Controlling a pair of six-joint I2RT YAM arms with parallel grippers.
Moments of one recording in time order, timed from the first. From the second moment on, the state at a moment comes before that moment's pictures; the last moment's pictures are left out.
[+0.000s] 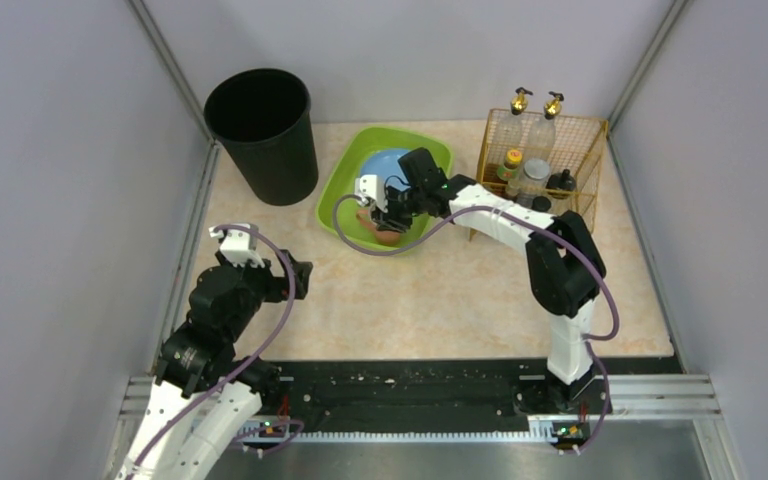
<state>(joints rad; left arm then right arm) -0.39 0.40 0.73 -0.64 -0.11 -0.33 0.68 1.96 1.55 -0.37 -0.54 -0.77</state>
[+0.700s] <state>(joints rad) -0.39 0.40 0.73 -0.64 -0.12 -0.33 0.68 1.70 1.29 -0.10 -0.51 -0.59</state>
